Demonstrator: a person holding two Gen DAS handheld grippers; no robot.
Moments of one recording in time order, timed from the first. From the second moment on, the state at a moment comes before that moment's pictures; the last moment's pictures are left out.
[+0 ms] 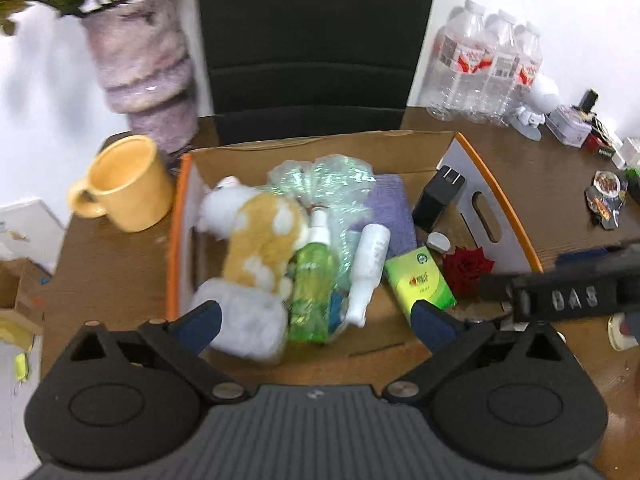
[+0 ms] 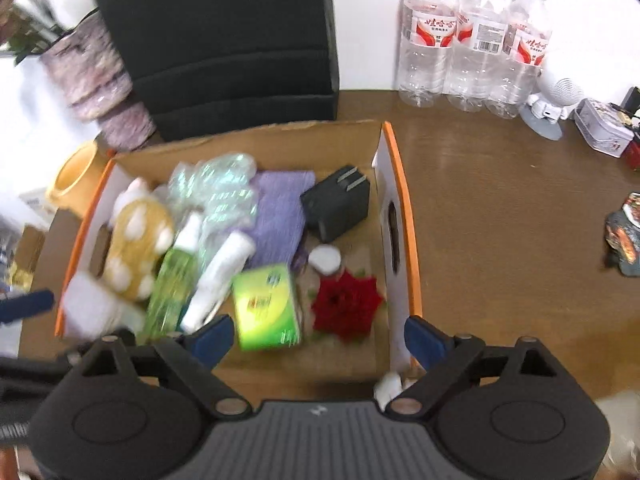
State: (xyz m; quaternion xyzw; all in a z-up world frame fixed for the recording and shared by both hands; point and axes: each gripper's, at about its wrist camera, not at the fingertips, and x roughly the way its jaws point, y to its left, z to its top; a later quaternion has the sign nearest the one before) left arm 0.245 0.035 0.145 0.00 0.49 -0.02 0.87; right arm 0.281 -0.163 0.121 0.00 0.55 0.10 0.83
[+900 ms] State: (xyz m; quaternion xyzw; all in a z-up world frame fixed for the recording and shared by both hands) left arm 0.083 0.015 0.155 0.03 0.42 -0.02 0.91; right arm 0.100 -0.192 0.133 0.00 0.43 0.15 0.89
